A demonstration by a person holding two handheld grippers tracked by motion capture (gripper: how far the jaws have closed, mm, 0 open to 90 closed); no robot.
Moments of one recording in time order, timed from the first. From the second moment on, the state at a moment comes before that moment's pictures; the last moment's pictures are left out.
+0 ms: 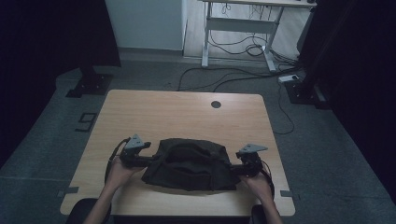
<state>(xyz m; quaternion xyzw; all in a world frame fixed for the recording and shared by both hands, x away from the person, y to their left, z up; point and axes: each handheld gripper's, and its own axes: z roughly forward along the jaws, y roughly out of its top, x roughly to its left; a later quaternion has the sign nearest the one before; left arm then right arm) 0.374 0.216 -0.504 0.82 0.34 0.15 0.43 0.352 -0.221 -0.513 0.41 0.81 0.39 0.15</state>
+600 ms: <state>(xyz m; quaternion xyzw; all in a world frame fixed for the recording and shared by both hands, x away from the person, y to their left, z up) 0.340 0.176 -0.503 0.85 0.29 0.12 0.42 0.344 -0.160 -0.498 0.38 0.81 0.42 0.13</state>
